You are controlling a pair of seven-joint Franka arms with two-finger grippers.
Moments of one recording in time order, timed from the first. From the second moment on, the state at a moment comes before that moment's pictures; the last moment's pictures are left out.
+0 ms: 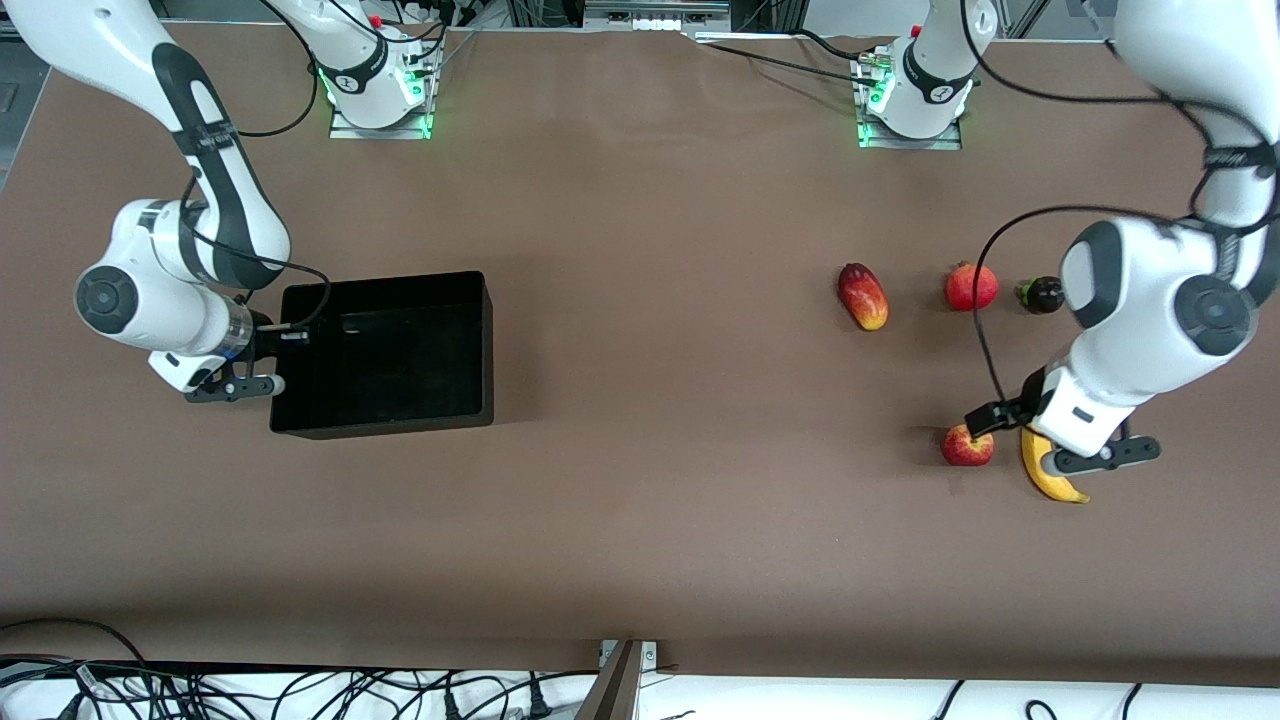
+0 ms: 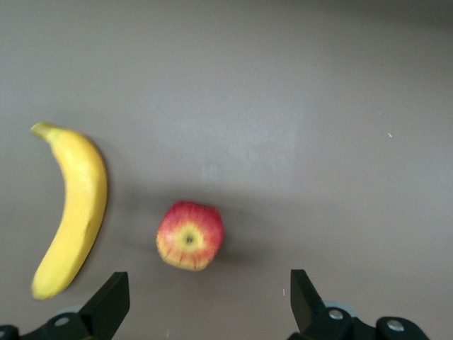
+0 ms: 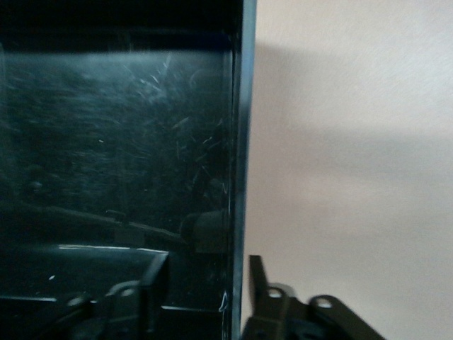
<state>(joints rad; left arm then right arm) -0.03 0.46 0.00 -1.75 -0.02 2.32 -0.22 -0.07 0.40 0.03 -2.06 0.00 2.28 -0.16</state>
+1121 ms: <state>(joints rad) -0.02 0.69 0.02 -1.82 0.00 2.73 -0.22 0.14 0.36 0.08 -1.82 0.10 2.05 0.09</state>
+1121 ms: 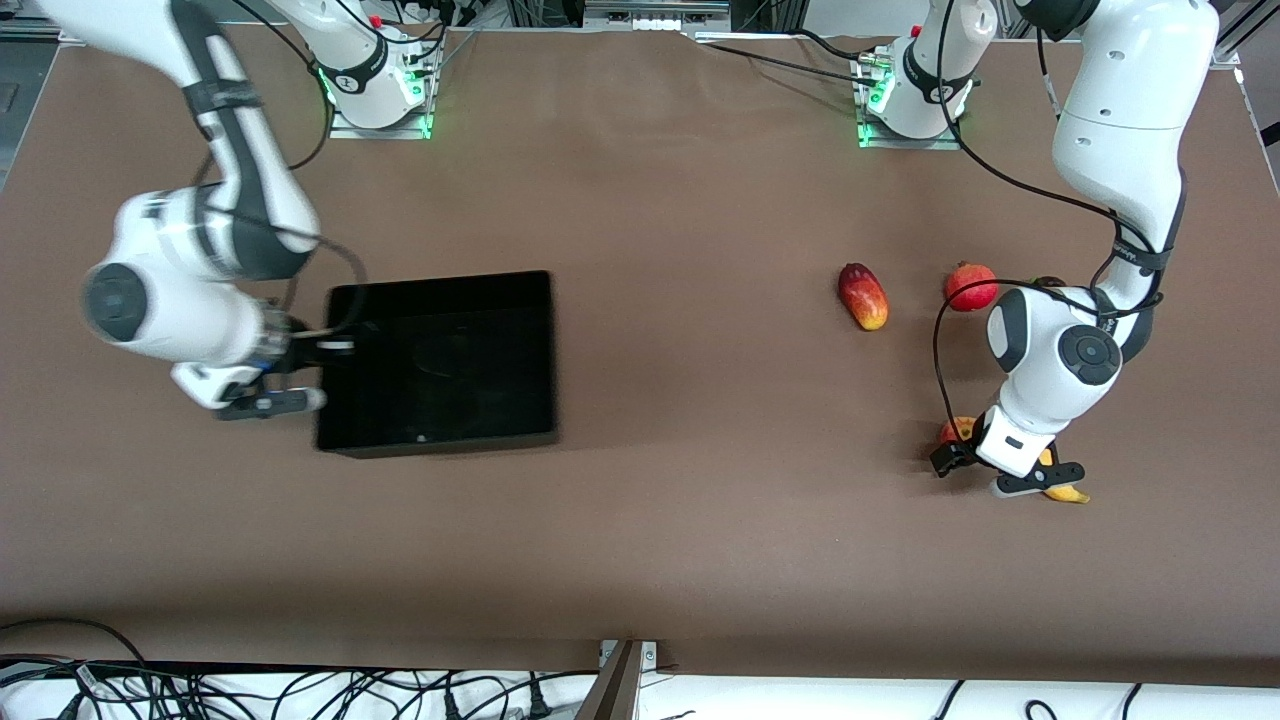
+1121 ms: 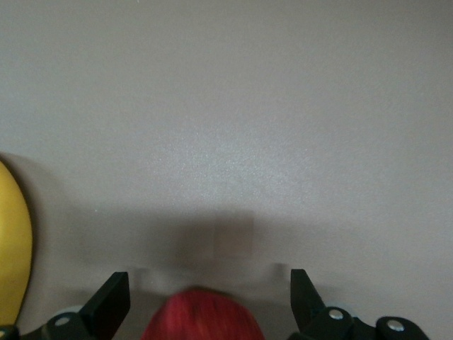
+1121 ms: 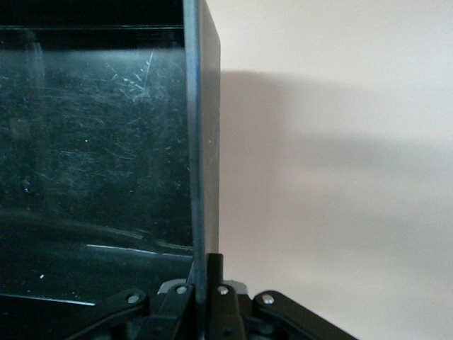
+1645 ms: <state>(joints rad) -0.03 0.67 0.03 -1.89 0.00 2.74 -0.22 0.47 0.51 0.09 -1.69 0.17 2.08 0.45</state>
